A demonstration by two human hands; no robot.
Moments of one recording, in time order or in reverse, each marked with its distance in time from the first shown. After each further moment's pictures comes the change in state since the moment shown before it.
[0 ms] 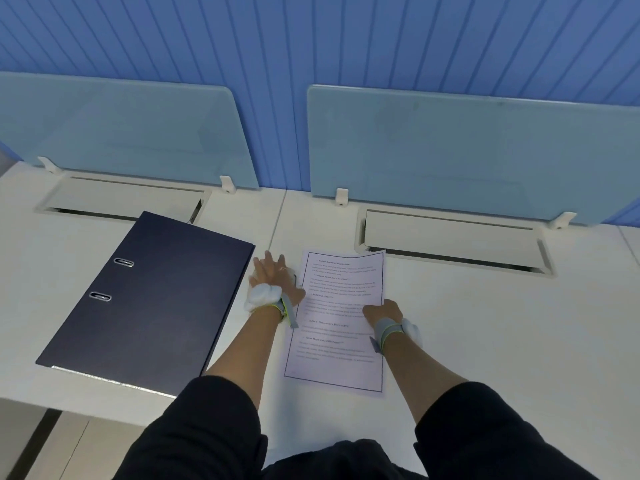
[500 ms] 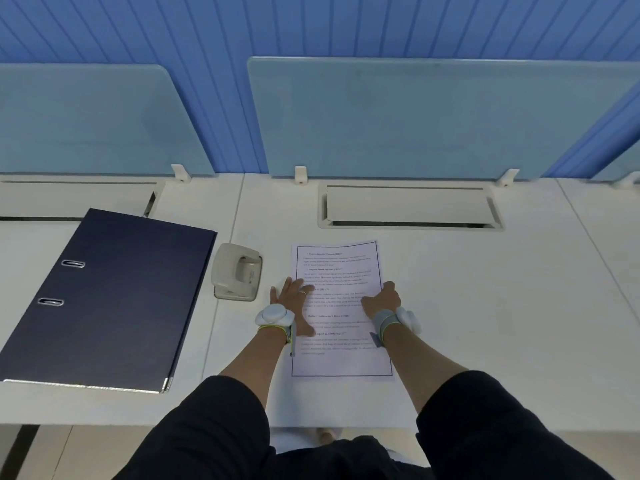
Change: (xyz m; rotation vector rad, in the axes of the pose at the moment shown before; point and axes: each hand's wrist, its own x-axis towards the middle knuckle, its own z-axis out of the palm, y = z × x) left_hand -0.046 0.013 0.088 0.186 -0.253 0.485; right_hand 0.002 0.059 -0.034 -0.133 0.141 -0.028
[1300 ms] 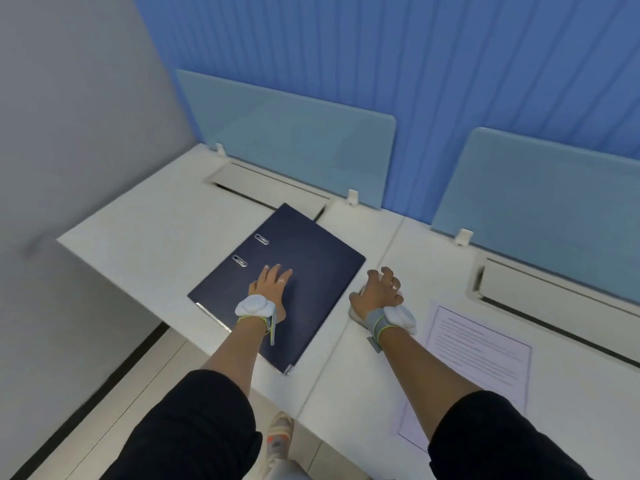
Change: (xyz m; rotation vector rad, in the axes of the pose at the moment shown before) left_hand -0.146 -0.243 -0.079 -0.115 0.335 -0.606; right_hand -0.136 -0.196 0.158 -0.441 -0.088 -0.794
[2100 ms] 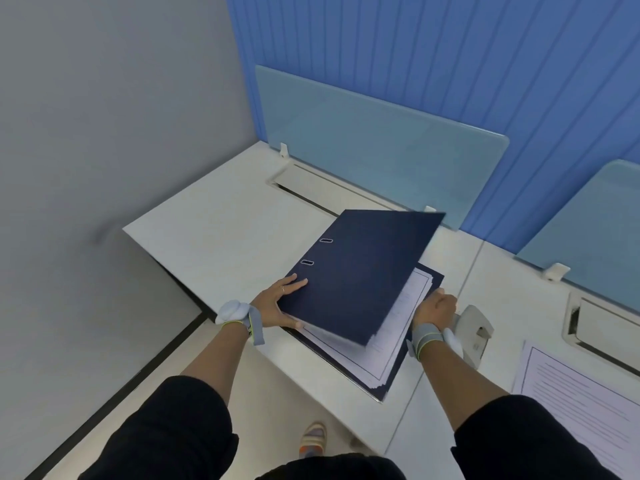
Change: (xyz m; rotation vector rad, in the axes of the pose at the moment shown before) left_hand 0.019 -0.186 -0.020 -0.606 -0.113 0.240; right_hand 0.020 -0.084 0.055 0.604 0.488 0.371
